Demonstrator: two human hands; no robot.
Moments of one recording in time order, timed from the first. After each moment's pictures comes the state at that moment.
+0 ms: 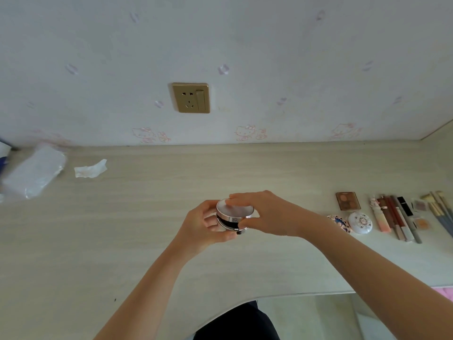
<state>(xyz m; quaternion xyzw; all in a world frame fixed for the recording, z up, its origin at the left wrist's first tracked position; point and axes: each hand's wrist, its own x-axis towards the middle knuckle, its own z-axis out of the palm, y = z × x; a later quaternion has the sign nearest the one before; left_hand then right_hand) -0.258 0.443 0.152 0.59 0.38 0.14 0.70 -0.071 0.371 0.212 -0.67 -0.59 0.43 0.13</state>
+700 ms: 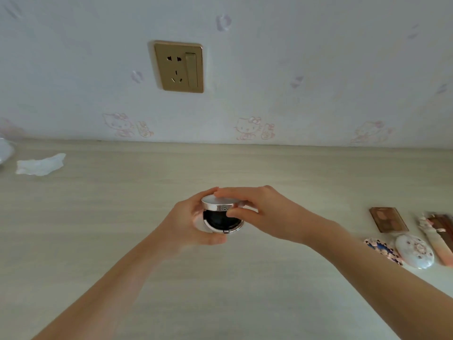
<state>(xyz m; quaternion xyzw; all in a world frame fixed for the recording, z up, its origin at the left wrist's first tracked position) -0.230 0.505 0.042 0.73 0.27 0.16 0.60 -0.047 0.405 0.109 -0.64 -0.64 0.33 0.24</state>
